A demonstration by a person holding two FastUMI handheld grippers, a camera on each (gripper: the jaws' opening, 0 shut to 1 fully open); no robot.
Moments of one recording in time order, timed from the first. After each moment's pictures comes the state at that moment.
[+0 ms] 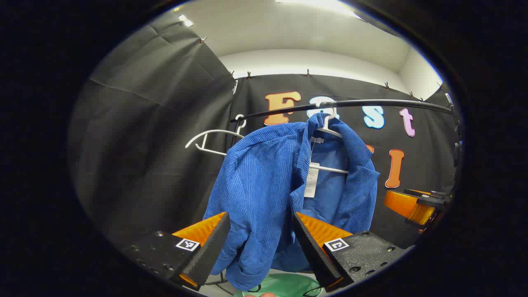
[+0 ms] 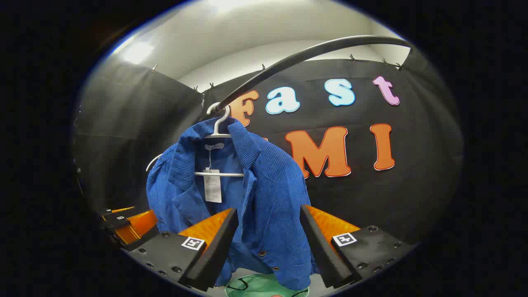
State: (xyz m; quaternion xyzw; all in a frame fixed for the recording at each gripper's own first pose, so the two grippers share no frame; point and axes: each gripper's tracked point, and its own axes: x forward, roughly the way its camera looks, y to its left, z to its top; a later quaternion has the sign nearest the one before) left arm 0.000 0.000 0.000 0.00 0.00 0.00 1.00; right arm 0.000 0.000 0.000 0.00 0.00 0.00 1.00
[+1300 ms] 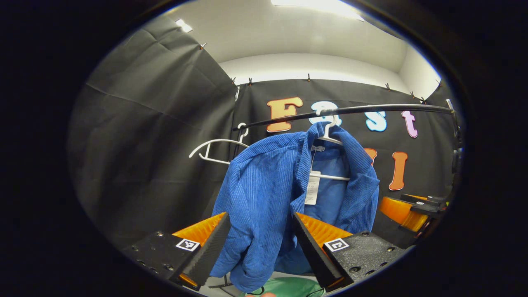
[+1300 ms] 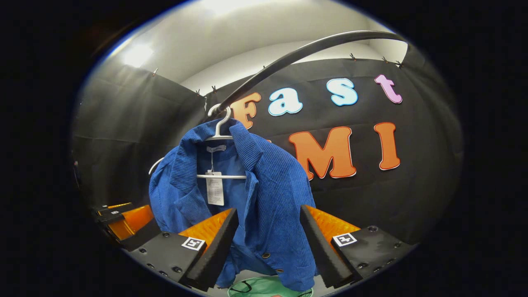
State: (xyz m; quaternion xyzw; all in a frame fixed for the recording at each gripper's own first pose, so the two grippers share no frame) left arm -0.006 0.003 0.017 0.01 -0.02 0.01 1.00; right arm 0.015 0.005 -0.003 0.00 -0.01 0.01 1.00
